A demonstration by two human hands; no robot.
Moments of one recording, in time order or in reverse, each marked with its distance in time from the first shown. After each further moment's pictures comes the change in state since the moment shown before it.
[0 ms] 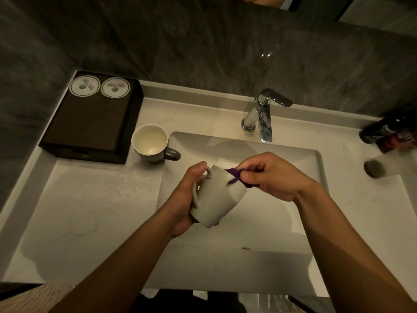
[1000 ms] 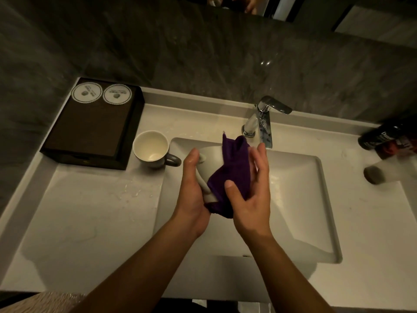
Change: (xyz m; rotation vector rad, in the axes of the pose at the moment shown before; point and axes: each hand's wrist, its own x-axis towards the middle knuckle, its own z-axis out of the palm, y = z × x) left_hand 0.008 0.007 0.038 -0.375 0.157 0.292; right_hand -0.003 0.026 0.104 -0.059 0.756 -0.457
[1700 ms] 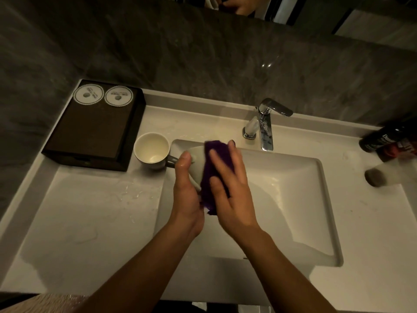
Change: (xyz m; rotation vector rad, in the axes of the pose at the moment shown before) left_hand -0.001 0.003 -0.008 0.048 -0.002 0.194; right_hand 0.010 0.009 0.016 -0.322 -0.224 -0.170
